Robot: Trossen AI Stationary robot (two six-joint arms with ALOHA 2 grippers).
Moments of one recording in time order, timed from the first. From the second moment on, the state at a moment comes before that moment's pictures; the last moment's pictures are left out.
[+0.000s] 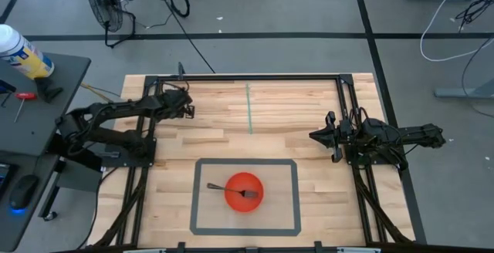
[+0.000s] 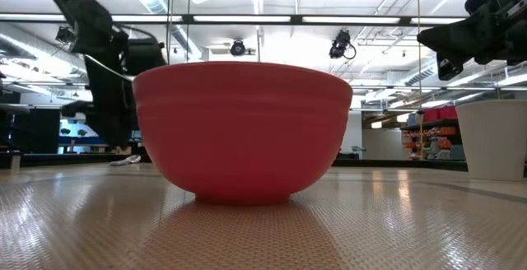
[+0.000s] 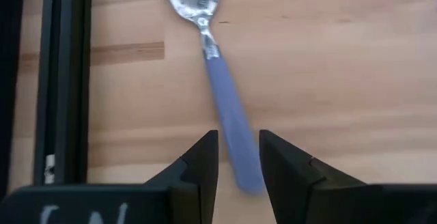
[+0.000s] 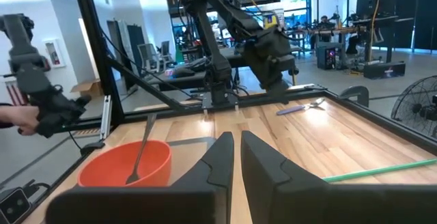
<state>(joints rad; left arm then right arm) 0.65 1.25 0.51 -0.47 -0.45 -0.76 0.08 0.00 0.02 0.05 0.09 0.12</state>
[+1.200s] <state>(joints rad) 0.63 1.39 0.37 -0.10 -0.55 -0.72 0.08 0.00 0.02 0.05 0.09 0.12</state>
